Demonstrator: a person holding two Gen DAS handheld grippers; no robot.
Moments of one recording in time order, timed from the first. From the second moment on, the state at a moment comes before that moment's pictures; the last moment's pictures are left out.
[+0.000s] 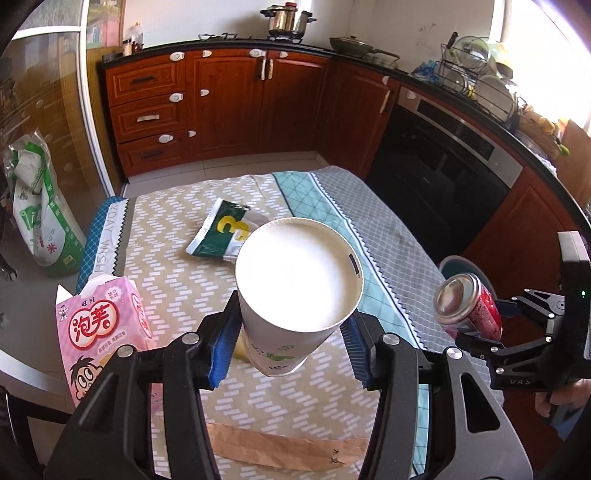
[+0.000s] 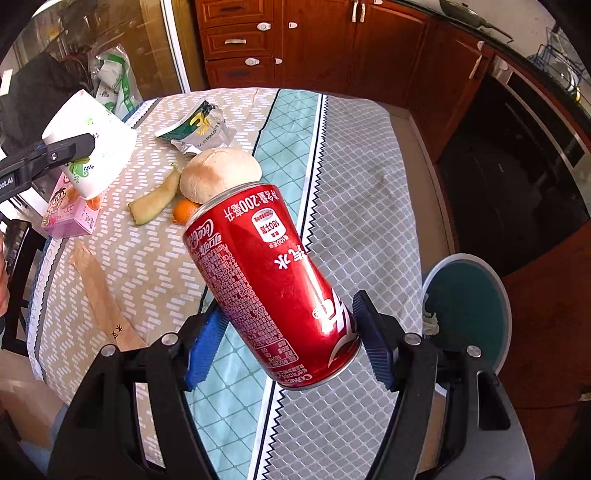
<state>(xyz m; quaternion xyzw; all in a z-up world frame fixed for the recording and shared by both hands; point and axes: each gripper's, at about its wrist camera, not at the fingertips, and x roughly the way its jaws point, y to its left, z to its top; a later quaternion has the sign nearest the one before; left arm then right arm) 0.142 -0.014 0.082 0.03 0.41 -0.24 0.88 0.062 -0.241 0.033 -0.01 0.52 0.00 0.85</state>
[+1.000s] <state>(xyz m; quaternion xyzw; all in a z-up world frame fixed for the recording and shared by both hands) 0.089 -0.270 0.048 0.14 0.43 -0.43 0.78 -0.009 -0.487 -0.009 0.15 0.50 -0.16 0.84</state>
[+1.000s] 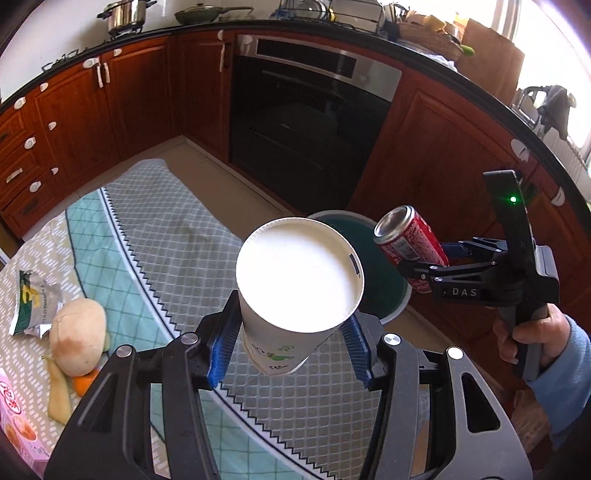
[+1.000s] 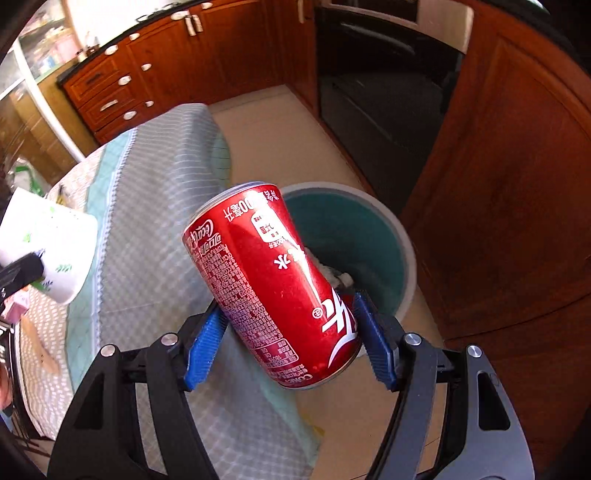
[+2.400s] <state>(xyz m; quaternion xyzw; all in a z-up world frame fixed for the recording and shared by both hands) 0.105 -0.402 -0.034 0.18 0.47 -0.50 0.70 0.004 -0.543 -0.080 0.14 0.56 -0.21 0.79</state>
